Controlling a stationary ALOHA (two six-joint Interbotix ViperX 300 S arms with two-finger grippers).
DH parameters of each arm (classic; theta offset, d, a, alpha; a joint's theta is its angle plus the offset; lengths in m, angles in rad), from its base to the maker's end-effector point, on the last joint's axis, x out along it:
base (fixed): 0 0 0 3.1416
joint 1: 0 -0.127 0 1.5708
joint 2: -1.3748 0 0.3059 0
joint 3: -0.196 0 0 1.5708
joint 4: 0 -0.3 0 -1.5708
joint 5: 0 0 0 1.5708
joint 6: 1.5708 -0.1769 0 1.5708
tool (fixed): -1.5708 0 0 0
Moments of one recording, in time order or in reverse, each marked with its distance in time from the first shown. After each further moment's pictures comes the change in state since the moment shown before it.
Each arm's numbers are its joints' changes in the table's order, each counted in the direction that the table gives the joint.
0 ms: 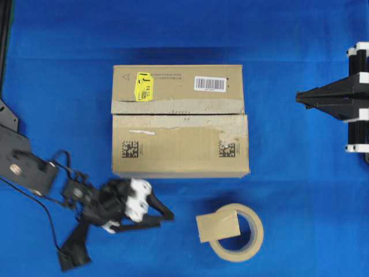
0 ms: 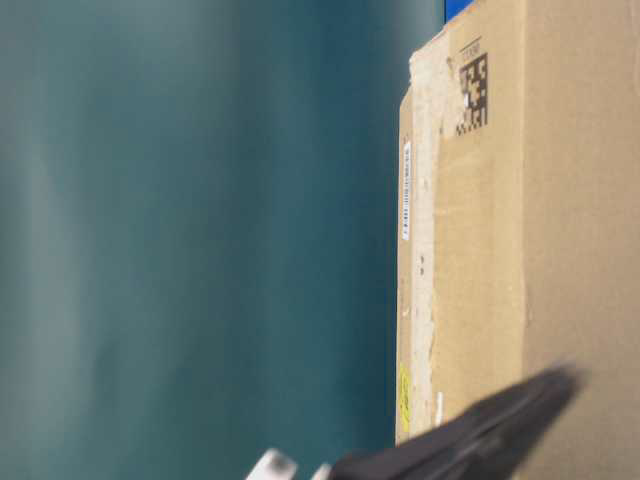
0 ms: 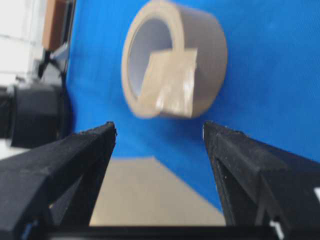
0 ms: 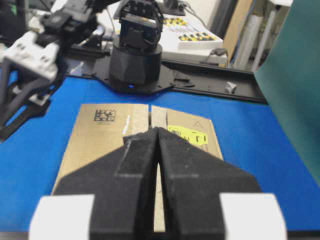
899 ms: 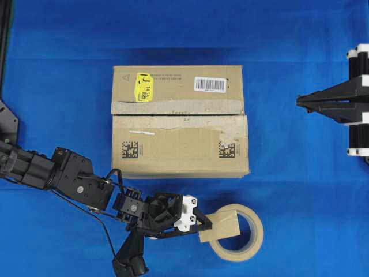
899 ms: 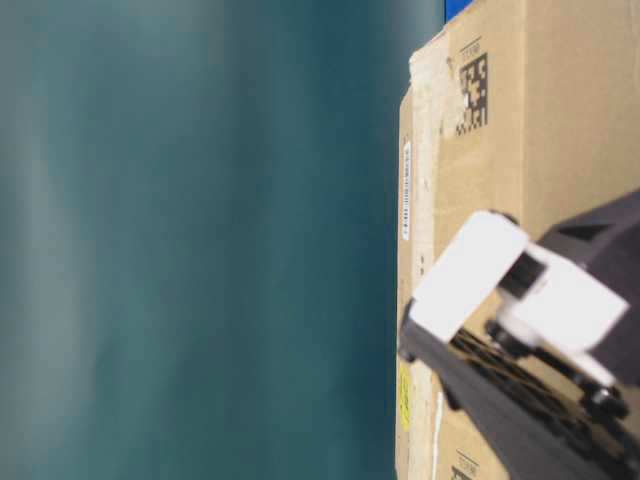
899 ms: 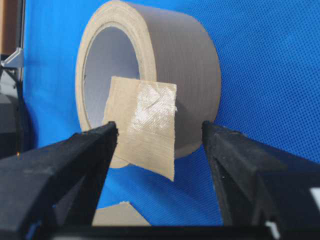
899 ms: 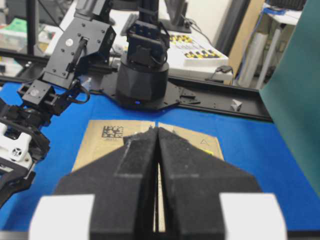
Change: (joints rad) left arm -0.031 0.301 -0.245 0.002 0.029 -0.021; right arm -0.023 0.005 -0.011 0.006 -0.034 0.006
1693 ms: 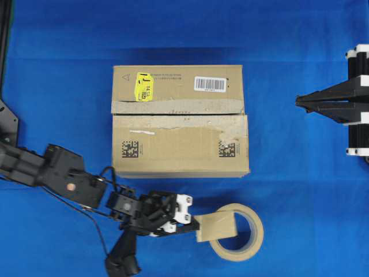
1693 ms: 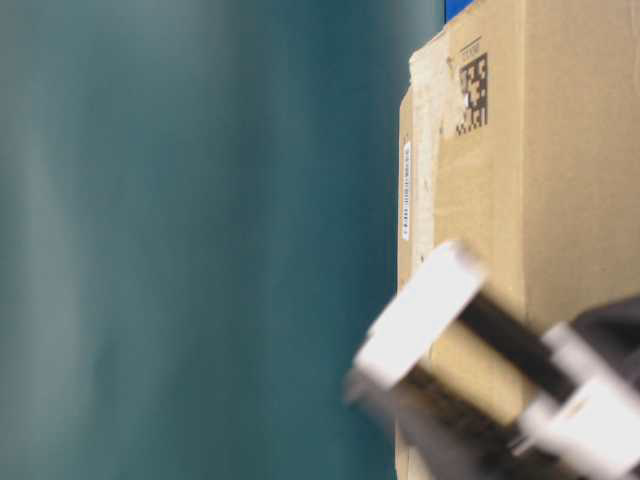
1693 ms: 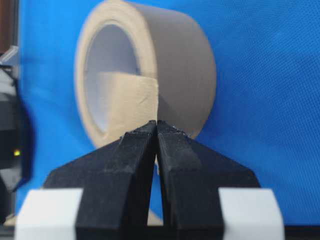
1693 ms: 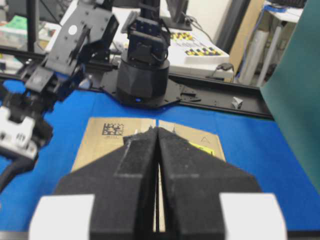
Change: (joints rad) left arm 0.006 -0.086 0.046 0.002 0.046 -0.005; right arm -0.002 0.006 0.002 0.002 0.003 0.002
